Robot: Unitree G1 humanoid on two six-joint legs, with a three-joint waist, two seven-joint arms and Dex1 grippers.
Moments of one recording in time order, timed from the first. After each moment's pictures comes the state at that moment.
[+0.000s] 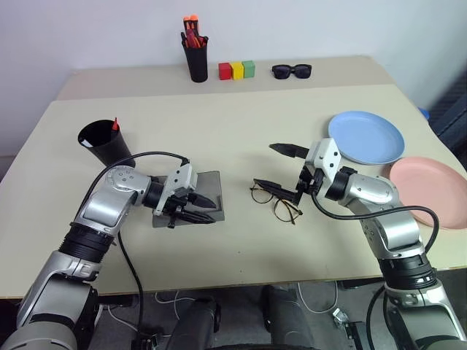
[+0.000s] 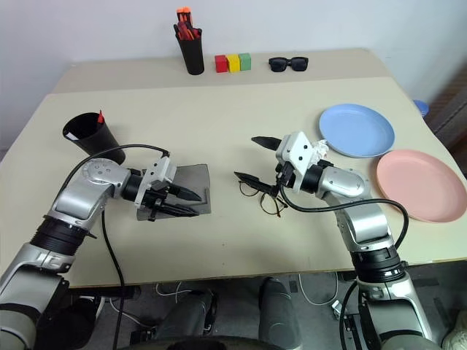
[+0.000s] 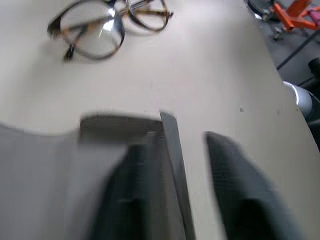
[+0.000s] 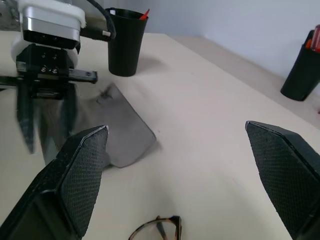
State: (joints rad) left arm -0.59 0.66 -0.25 0.16 -0.27 0.31 -1.45; right arm -0.41 -0.54 0.06 -0.16 0.35 0.23 0.88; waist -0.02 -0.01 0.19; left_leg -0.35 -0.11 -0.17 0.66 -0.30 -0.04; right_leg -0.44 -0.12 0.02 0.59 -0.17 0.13
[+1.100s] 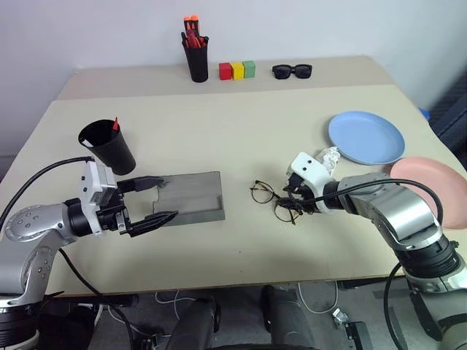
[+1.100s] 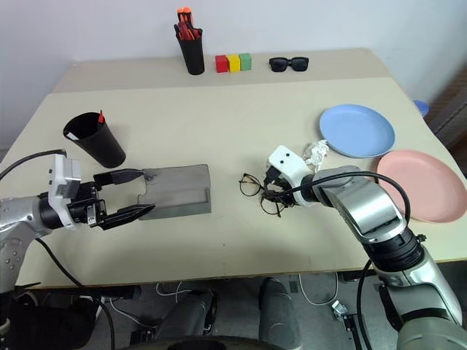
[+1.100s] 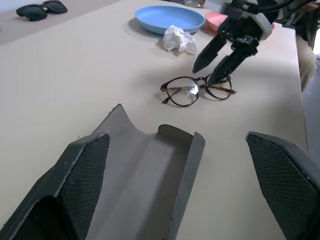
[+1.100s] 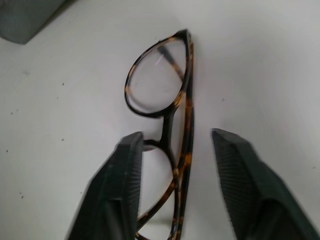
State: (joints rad) left arm -0.04 0.77 0.33 -0.34 -0.62 0.44 -1.14; right arm -0.57 -0.72 0.26 -0.34 0.30 1.17 0.73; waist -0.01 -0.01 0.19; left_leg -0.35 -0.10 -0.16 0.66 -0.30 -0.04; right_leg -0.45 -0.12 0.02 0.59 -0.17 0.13
